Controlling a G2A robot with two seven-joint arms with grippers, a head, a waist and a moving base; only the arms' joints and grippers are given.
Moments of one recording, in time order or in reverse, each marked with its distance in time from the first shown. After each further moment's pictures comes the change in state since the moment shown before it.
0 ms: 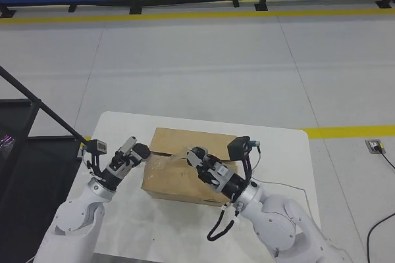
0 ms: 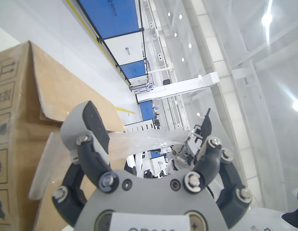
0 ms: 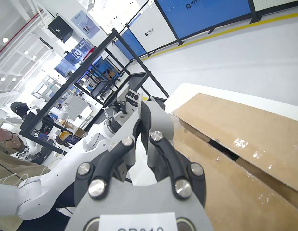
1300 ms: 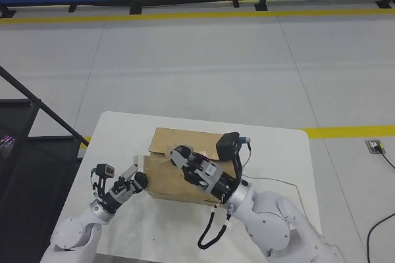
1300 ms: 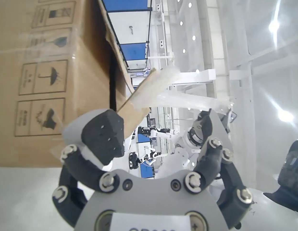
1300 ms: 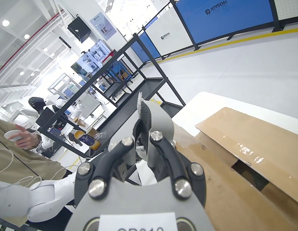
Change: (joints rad) left arm 0.062 0.008 0.033 0.168 -0.102 -0.020 -0.205; right arm 0.046 -0.052 -0.035 -0.034 -0.001 -0.031 0.036
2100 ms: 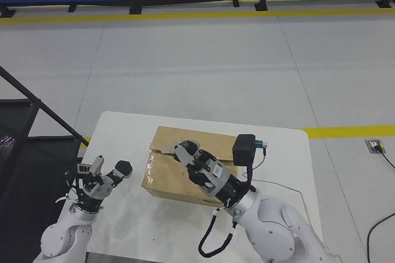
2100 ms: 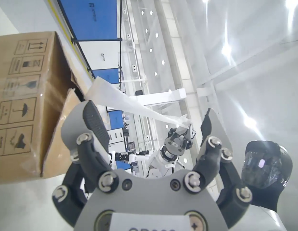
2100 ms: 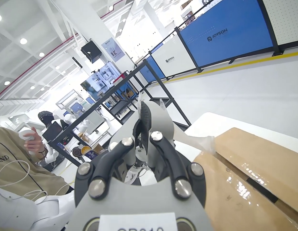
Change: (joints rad) left arm 0.079 0.001 -0.103 -0.113 -0.263 -0.050 0.061; right arm -0.051 -0.022 0.021 -0.064 -0.031 -0.033 -0.109
